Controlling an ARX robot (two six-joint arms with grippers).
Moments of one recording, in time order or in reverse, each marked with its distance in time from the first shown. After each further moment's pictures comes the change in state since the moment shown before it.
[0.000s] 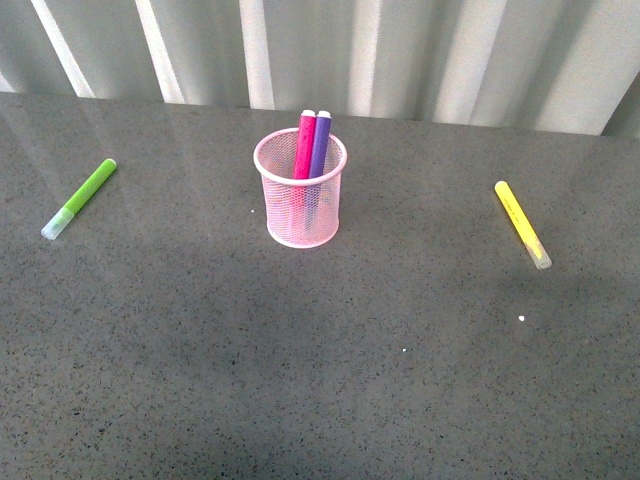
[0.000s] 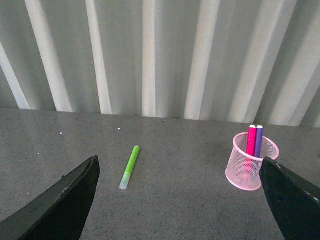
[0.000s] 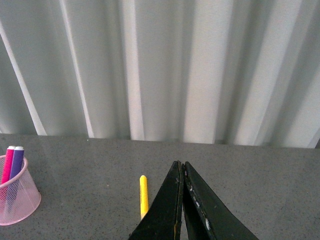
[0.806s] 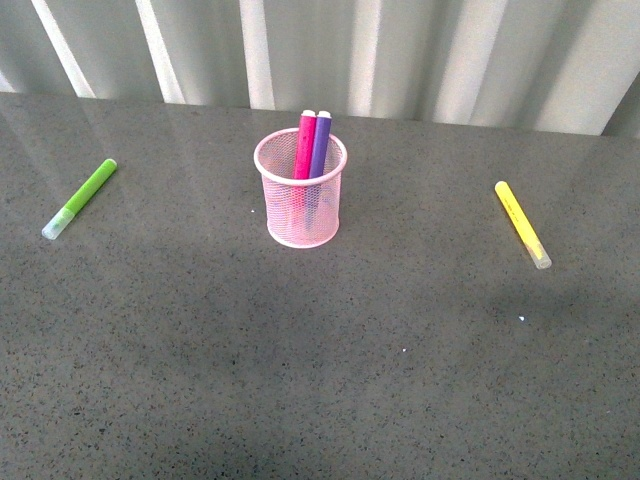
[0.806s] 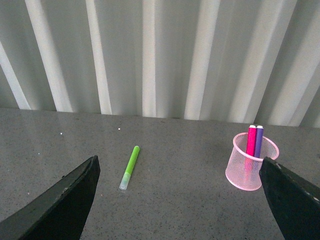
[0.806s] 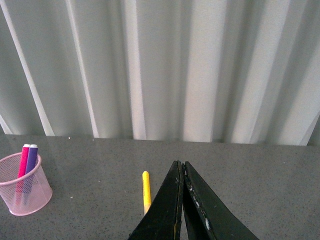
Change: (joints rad) left arm 0.000 0.000 0.000 0.000 0.000 0.000; right arm 0.000 -0.555 0.003 -0.557 0.003 0.004
